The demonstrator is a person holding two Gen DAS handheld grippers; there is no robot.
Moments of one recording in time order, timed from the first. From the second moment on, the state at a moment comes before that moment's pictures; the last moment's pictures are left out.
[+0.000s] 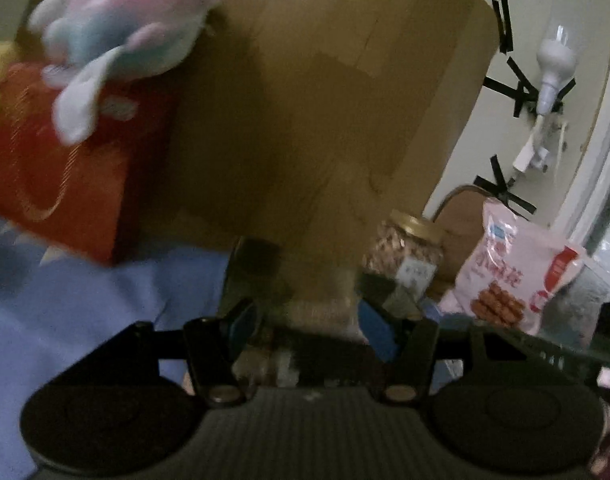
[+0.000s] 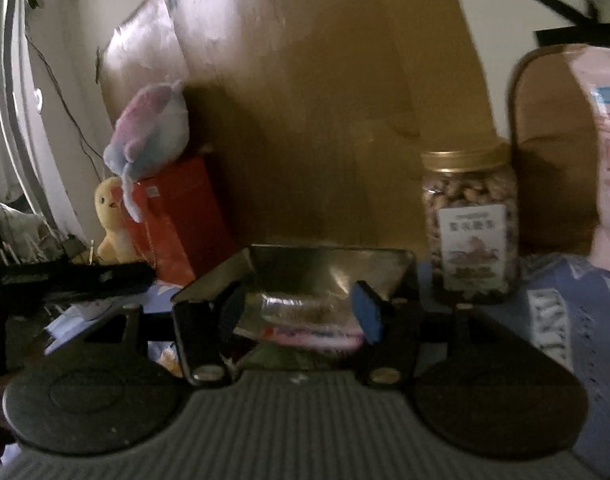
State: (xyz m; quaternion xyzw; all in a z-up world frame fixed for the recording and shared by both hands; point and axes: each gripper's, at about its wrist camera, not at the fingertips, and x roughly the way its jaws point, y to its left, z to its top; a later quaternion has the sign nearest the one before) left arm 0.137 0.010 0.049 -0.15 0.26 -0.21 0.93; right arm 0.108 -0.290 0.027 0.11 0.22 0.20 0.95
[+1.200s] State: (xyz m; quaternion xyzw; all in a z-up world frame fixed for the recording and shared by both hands) left arm 0.014 0.101 -0.018 -0.23 0.33 -0.14 0.90; right arm 0.121 -0.219 -0.016 0.10 0.36 0.21 0.90
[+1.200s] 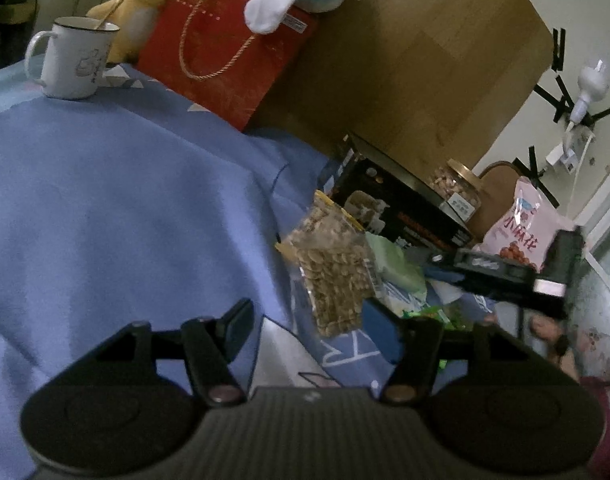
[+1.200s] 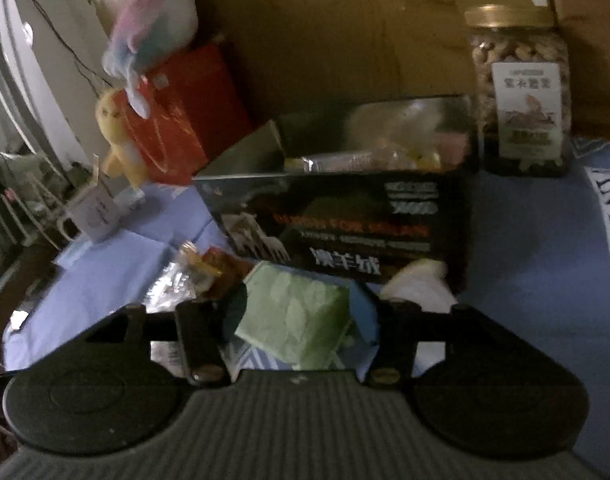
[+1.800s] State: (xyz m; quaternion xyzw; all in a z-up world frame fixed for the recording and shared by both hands) left arm 0.017 0.084 -0.015 -0.24 0.34 -0.19 0.89; right arm 0.071 -0.220 -0.011 0.06 0.37 0.29 0.88
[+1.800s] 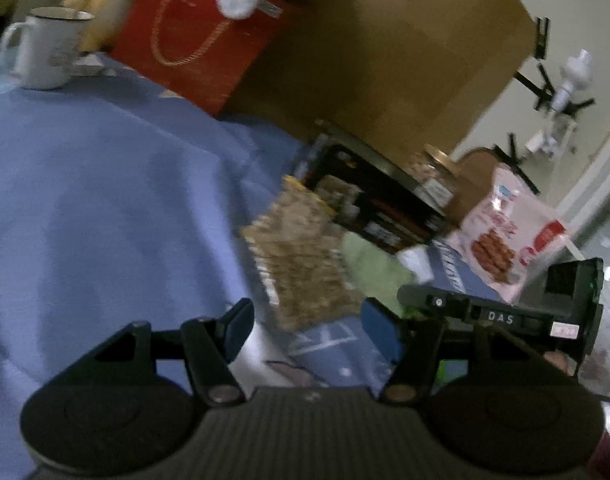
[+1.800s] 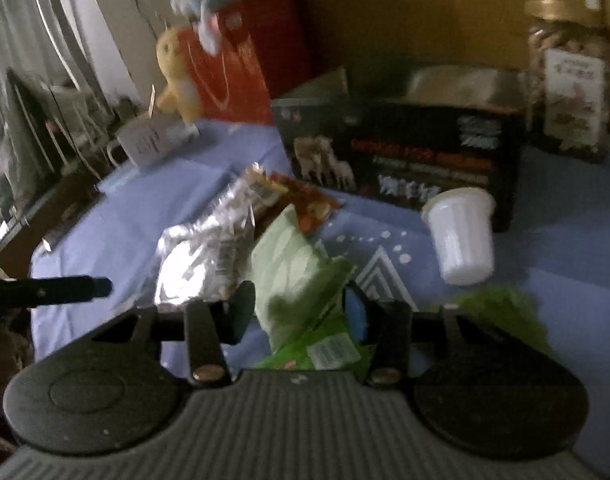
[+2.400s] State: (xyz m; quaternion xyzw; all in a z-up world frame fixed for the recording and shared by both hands) left arm 0.007 0.067 -0.012 -0.22 0.35 -0.19 0.89; right arm 0.080 -0.195 -0.029 -0.05 0.33 0.29 0.90
